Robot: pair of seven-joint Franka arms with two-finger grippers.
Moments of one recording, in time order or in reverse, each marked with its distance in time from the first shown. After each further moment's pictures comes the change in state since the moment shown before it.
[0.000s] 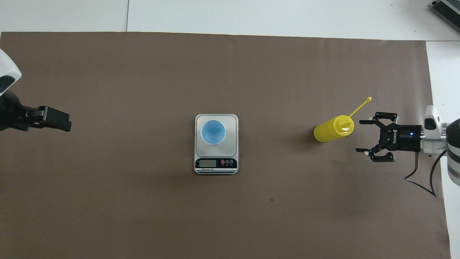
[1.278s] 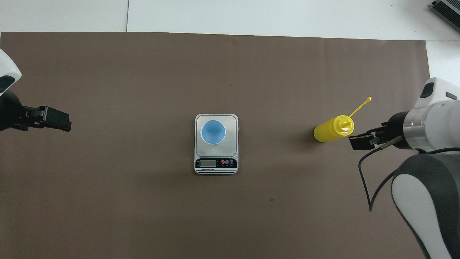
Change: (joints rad) left arm 0.000 0.000 0.000 0.000 0.000 0.000 0.000; right arm 0.392 -0.302 0.022 0.145 -0.767 -0.053 1.750
